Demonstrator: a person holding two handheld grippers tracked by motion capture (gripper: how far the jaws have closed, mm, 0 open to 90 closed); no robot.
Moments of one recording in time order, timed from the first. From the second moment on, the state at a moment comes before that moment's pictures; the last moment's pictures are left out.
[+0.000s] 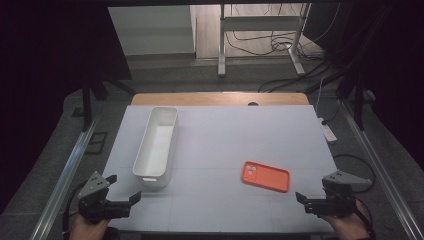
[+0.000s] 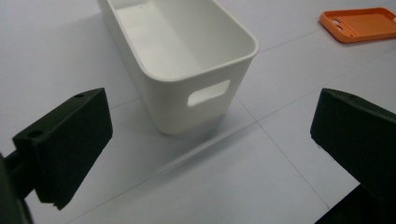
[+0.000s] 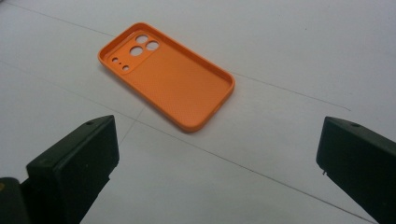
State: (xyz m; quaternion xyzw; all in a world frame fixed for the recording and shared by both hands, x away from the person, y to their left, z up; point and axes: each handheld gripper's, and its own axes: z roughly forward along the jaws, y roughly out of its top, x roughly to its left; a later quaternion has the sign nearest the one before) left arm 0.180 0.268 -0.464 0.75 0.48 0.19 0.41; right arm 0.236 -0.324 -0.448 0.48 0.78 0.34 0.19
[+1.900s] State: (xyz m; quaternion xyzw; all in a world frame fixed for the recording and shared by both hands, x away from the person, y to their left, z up) left arm 0.181 0.268 -0.464 0.76 0.48 0.18 0.40; right arm 0.256 -0.308 -0.451 0.46 0.81 0.32 0.16
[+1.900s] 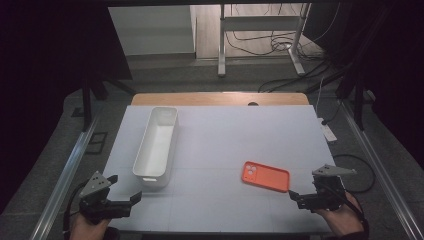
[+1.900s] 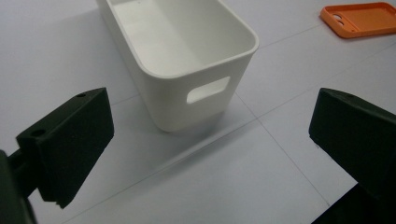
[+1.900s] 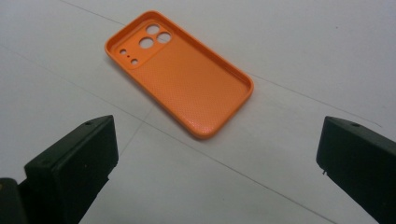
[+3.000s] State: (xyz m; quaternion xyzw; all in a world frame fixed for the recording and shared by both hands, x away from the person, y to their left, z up) left arm 0.183 0.267 -0.464 0.76 0.48 0.18 0.40; right arm 0.288 -0.287 -0.453 0.45 0.83 0.31 0.15
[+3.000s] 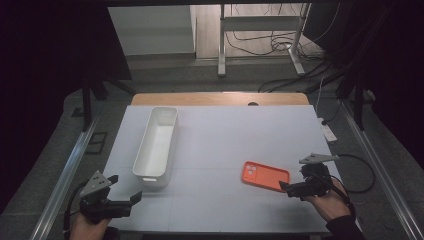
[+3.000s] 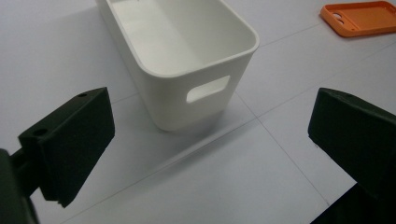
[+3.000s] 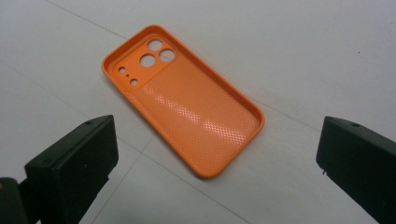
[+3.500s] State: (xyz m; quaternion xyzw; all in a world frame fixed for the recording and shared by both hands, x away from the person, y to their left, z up) left arm 0.183 0.267 -0.465 0.76 0.48 0.18 0.40; right arm 0.309 -0.276 -0.455 0.44 0.83 0.30 0.15
